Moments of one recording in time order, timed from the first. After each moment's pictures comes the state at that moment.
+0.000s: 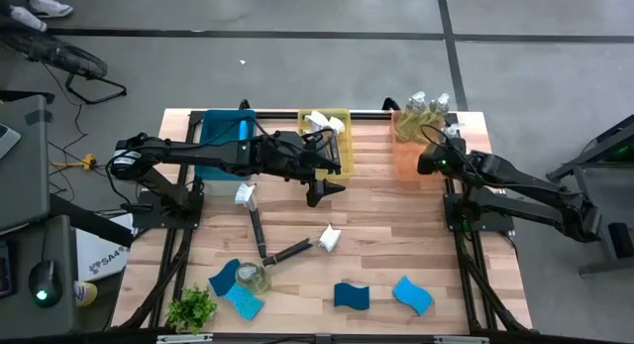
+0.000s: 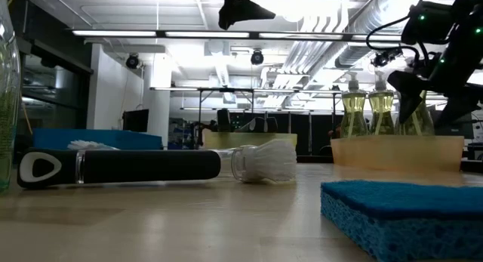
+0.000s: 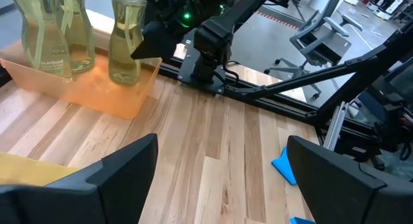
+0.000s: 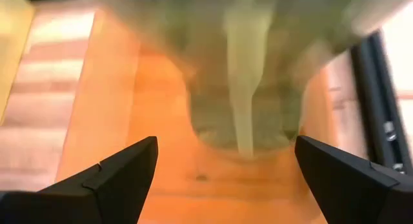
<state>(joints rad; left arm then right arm) 0.05 1.53 1.33 -0.14 0.06 -0.32 -0.55 0.59 0.44 -0.90 0.45 0.94</state>
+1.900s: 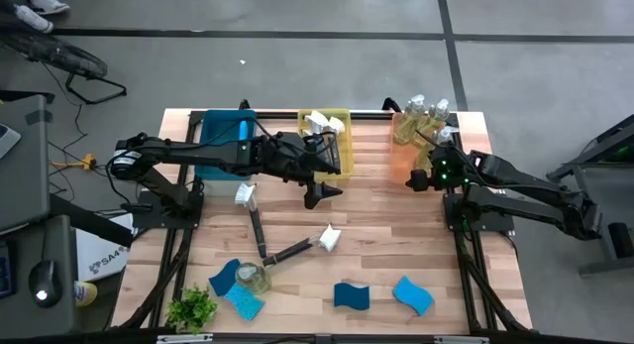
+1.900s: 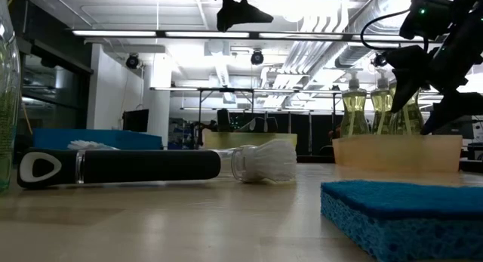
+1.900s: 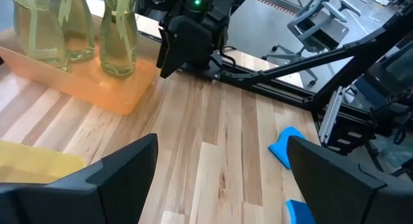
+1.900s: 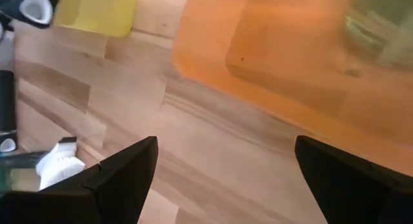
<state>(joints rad) 0.05 1.53 1.33 -0.18 0.10 -0.31 -0.52 0.58 0.44 -0.82 -0.13 0.90</state>
